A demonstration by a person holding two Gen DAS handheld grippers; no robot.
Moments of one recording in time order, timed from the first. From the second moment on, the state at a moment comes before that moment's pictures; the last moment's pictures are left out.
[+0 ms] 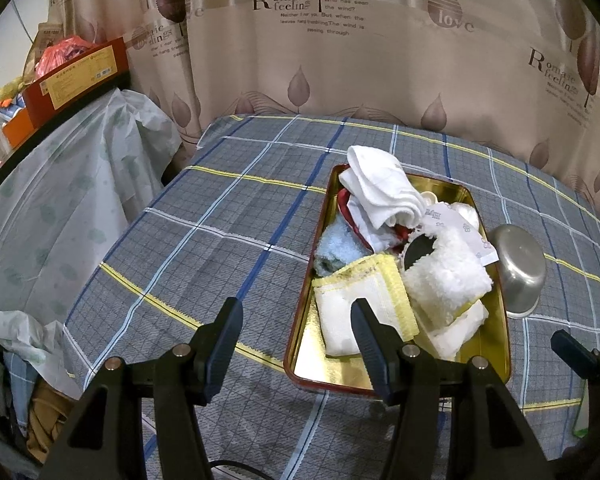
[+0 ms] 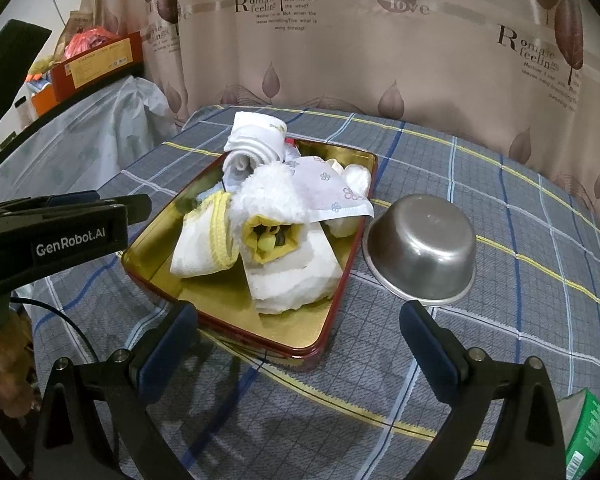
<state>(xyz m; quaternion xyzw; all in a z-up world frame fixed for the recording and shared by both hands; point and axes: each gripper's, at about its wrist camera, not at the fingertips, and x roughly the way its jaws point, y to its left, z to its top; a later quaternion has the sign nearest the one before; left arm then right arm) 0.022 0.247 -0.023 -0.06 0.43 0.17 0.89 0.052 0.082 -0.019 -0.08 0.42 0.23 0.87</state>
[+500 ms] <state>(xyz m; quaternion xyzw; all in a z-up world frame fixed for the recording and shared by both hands) 0.023 0.248 -0.024 -0.06 0.43 0.17 0.89 0.055 0.086 -0.020 -0.09 0.43 0.24 0.87</state>
